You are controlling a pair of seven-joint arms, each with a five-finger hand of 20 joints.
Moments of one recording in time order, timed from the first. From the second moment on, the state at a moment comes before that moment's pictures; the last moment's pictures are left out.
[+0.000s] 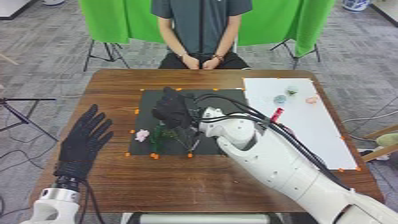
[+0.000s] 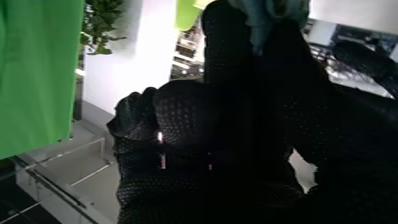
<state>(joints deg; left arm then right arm) 126.7 -65.2 -99.5 -116.9 43.4 -2.5 12.3 -56.1 -72.3 37.3 -77.7 -155.9 11.3 -21.2</state>
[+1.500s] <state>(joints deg) 128.6 -68.3 -100.0 -118.4 43.6 -2.6 13.8 -85.0 -52.5 78.1 -120.0 -114.4 -20.0 2.9</state>
